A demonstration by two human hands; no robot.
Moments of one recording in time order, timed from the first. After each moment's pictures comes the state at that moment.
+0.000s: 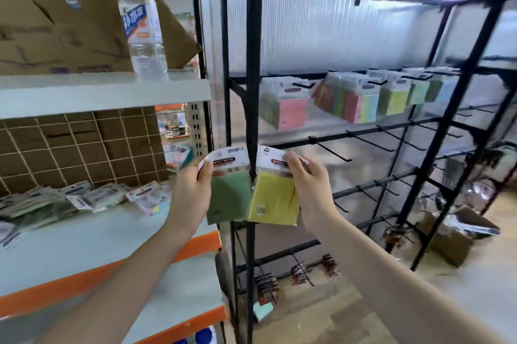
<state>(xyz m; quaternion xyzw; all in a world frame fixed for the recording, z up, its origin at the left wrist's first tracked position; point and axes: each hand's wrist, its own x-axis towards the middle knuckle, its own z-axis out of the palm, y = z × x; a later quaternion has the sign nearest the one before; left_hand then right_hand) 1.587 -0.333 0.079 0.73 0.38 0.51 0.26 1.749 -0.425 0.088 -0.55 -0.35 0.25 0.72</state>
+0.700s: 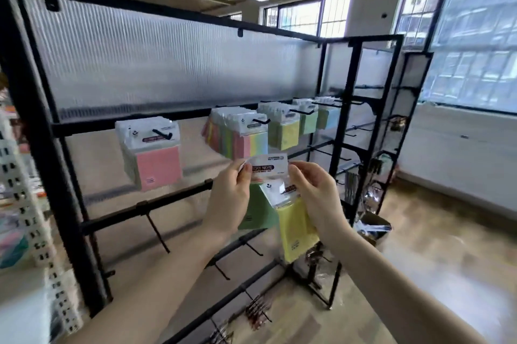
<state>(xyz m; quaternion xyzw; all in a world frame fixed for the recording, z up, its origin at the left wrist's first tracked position) 1.883 -0.365 0.132 0.77 0.14 0.43 0.44 1.992 -0.475 0.120 -0.63 -0.35 0.03 0.69</state>
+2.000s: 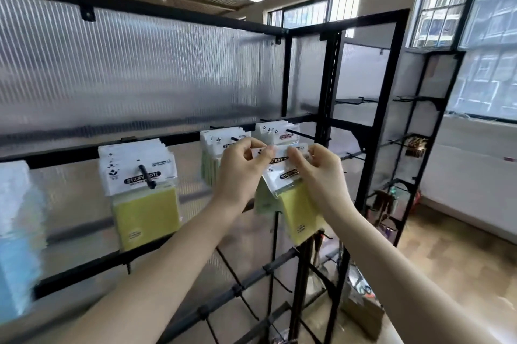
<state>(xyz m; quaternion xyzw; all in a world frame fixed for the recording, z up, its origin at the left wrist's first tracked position) 2.347 -0.339 0.178 0.74 0.16 0.49 0.44 2.455 -0.429 0.161 -0.63 -0.40 -0.04 0.66</state>
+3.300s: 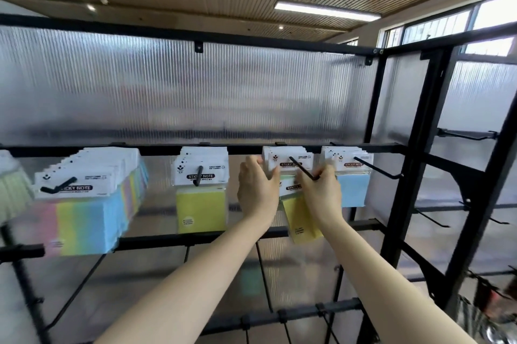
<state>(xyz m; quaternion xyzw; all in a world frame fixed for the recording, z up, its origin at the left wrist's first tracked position) 2.372 -0.283 0.138 0.65 0.48 0.57 0.17 2.479 -0.319 0.137 -0.69 -0.42 0.06 0.58</state>
